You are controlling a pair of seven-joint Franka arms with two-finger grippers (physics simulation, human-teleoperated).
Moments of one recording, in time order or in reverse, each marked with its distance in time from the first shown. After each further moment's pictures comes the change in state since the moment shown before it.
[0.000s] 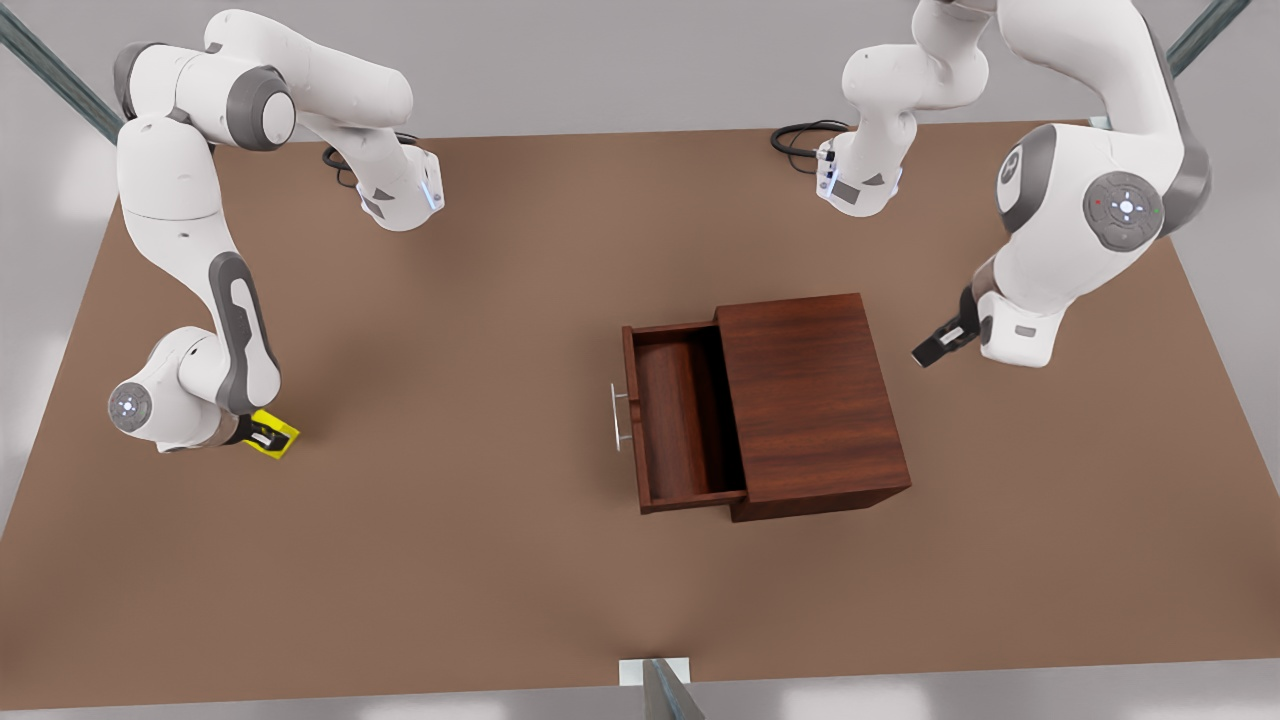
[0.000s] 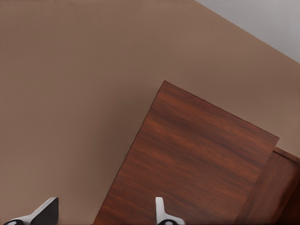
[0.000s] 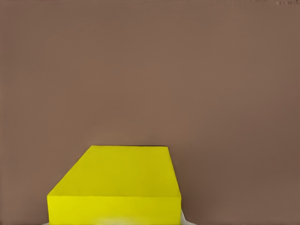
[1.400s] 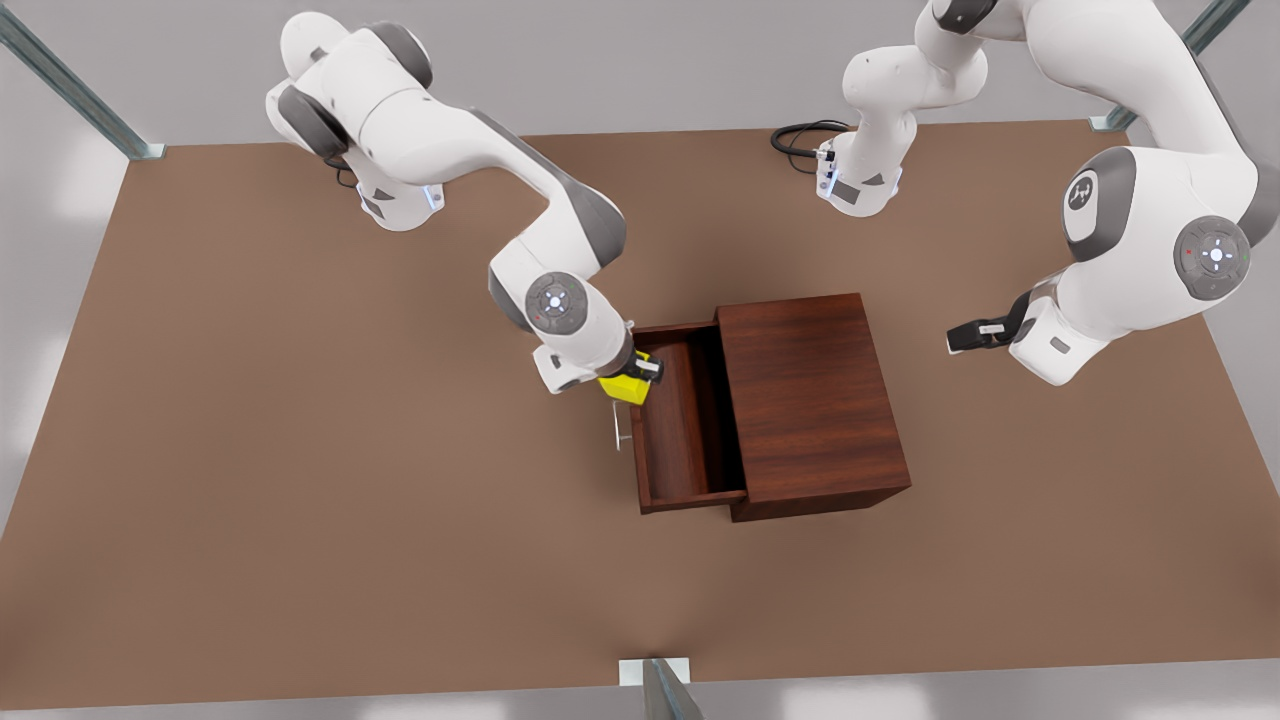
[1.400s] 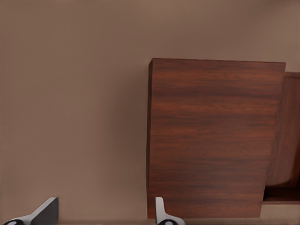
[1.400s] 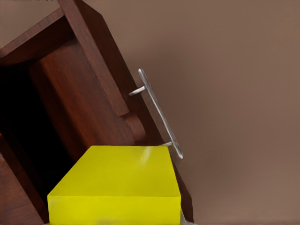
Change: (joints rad) left arm 0.092 0.112 -0.003 0.169 -0.034 -0.206 0.503; right arm 0.685 0.085 0.397 0.775 0.016 -0.441 0.940
